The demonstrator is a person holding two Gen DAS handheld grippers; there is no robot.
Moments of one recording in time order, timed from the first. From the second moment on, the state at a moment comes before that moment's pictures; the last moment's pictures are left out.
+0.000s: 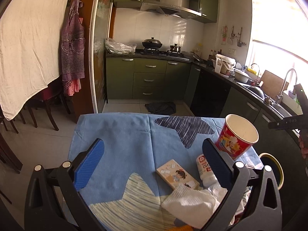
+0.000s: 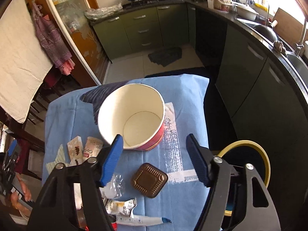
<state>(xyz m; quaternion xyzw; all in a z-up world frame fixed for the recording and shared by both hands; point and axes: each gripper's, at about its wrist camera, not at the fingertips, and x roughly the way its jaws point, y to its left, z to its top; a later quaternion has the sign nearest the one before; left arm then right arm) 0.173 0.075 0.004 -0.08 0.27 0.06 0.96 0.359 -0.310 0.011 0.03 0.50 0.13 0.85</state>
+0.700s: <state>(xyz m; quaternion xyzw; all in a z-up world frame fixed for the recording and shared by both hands) 0.210 0.086 -0.056 -0.10 0.30 0.03 0.95 0.430 -0.296 -0.029 0.02 0.56 0.09 0.82</state>
